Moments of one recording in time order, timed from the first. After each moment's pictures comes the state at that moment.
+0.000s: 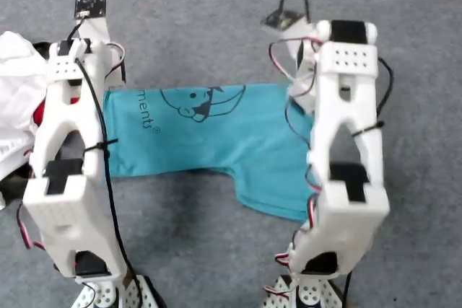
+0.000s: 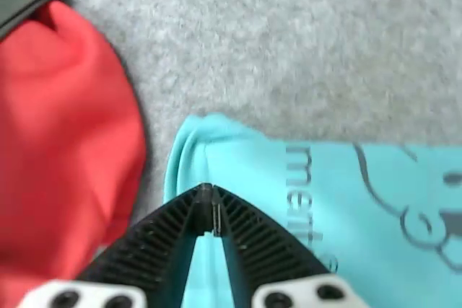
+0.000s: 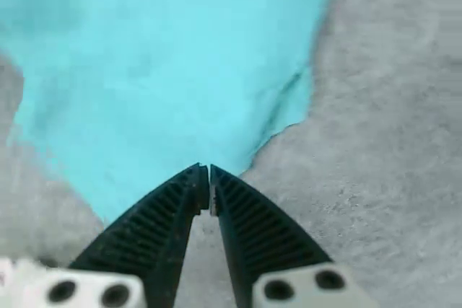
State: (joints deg) left arm -10.8 17.8 -10.5 68.9 -0.2; right arm 2.9 14.8 -18.1 99.6 47.9
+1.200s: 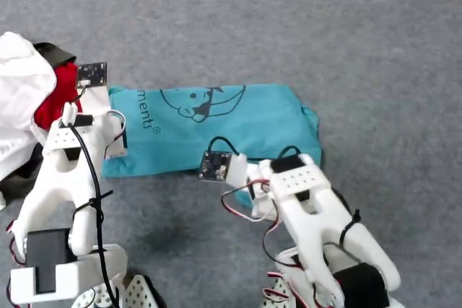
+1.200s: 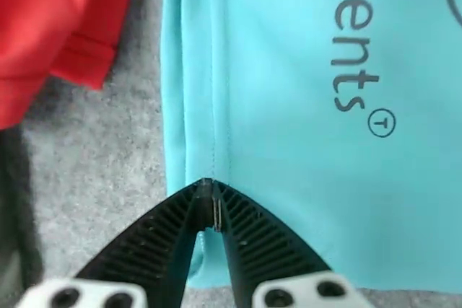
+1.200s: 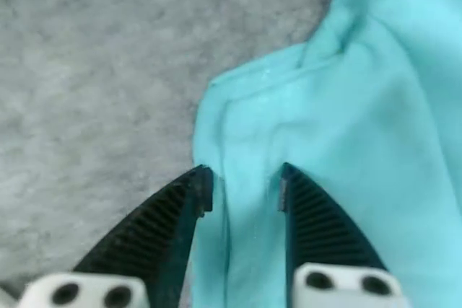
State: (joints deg) left arm -12.0 -12.9 44.3 47.4 0.7; right arm -16.8 -23.3 65.5 55.1 60.4
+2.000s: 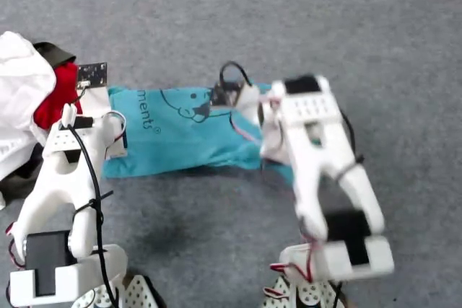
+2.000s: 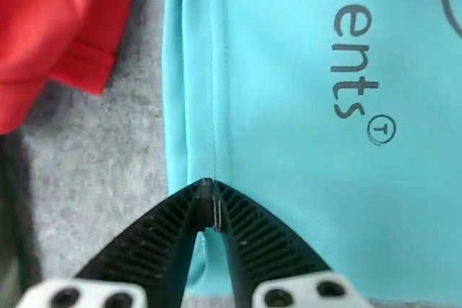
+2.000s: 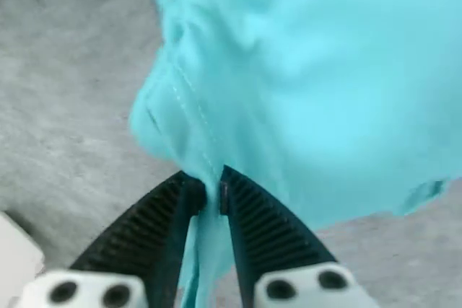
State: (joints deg) left arm -12.0 -13.2 45.3 45.3 0.7; right arm -8.7 1.8 13.5 85.6 62.6
